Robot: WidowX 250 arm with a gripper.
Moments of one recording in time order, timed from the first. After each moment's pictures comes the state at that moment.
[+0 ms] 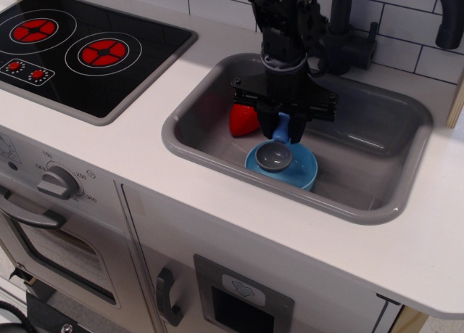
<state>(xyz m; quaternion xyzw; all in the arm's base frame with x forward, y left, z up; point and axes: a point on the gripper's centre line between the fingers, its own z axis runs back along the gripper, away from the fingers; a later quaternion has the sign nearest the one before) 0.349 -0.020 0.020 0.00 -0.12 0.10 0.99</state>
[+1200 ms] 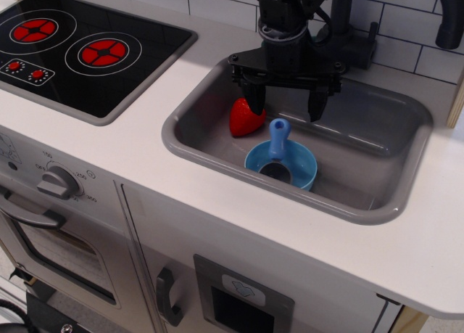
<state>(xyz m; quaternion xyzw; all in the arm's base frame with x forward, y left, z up) 0.347 -0.024 0.055 -0.01 -0.14 0.13 0.98</state>
